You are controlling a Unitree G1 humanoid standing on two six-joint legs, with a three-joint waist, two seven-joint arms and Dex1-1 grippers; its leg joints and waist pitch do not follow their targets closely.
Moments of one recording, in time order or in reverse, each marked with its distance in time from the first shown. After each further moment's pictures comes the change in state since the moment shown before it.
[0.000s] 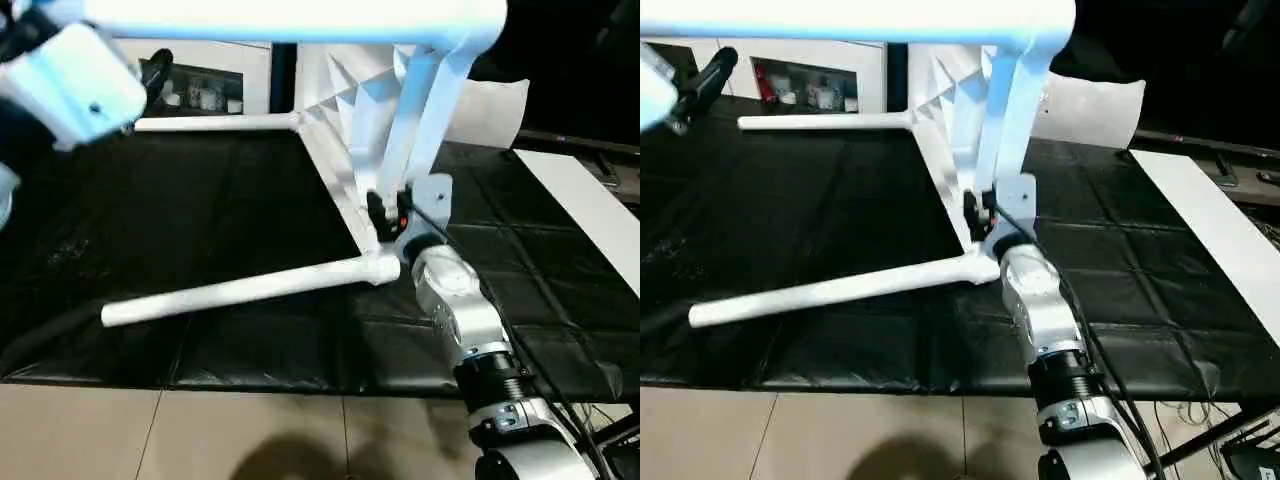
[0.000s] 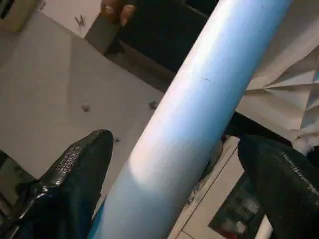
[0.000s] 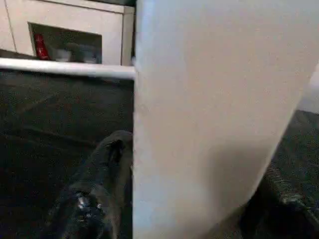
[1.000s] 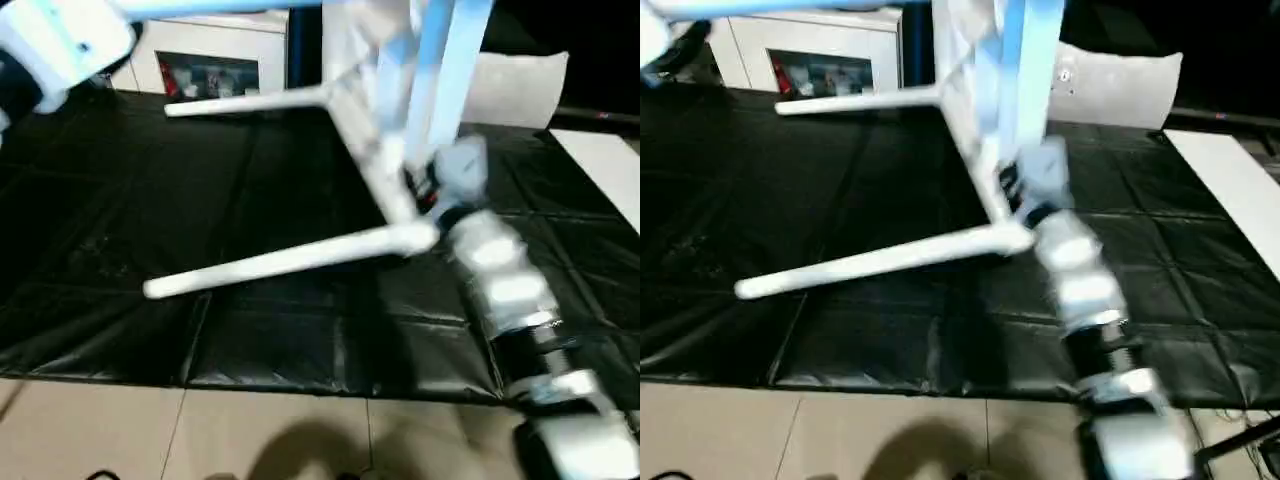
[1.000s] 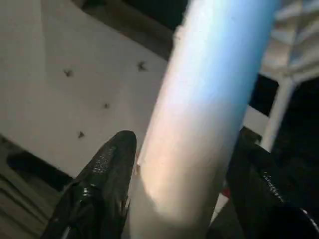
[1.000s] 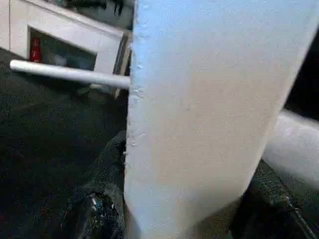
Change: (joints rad) left arm -0.088 -0.002 0.007 0.126 0.013 0.087 -0.088; right arm -0.120 -0.291 0.017 -0.183 -0.052 0.127 0.135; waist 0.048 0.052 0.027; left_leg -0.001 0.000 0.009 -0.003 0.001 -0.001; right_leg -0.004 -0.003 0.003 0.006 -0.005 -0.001
